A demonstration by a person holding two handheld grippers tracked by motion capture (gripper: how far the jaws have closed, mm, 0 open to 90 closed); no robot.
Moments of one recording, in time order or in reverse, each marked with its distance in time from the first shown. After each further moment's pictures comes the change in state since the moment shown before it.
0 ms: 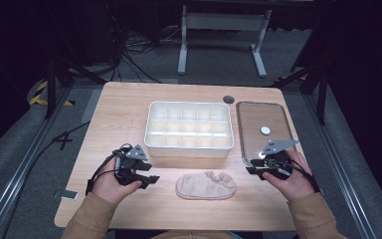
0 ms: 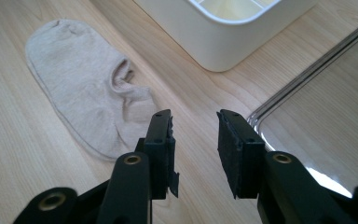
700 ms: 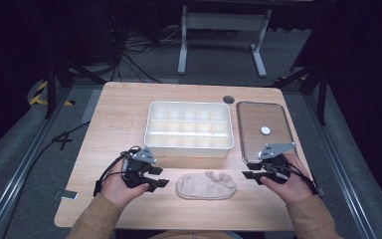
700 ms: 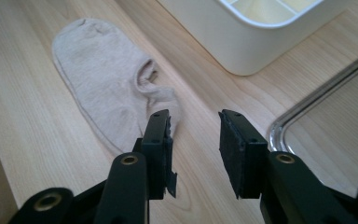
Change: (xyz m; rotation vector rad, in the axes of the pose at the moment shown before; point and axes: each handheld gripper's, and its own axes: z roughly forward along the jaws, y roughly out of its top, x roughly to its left) left arm -0.018 0.014 0.008 -0.061 -0.121 0.024; right arm 0.012 -0.001 0.003 -0.012 0.049 -0.034
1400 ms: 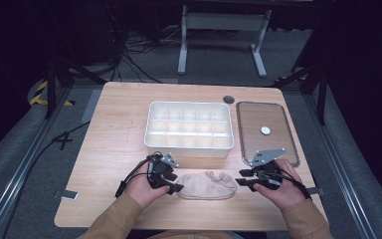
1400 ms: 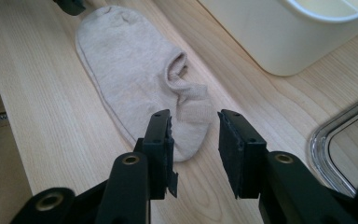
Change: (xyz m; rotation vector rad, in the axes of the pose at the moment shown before) left arm 0.005 0.006 0.067 0.139 0.010 -0.030; right arm 0.017 -0.001 0.016 0.019 0.049 -0.046
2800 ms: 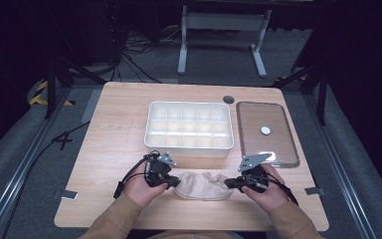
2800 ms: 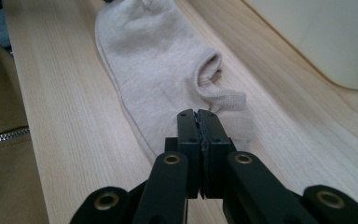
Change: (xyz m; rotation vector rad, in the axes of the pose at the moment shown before) left arm -0.004 -0.001 -0.015 -0.054 -0.016 -0.019; right arm 0.012 0.000 0.036 -0.023 0.115 0.021
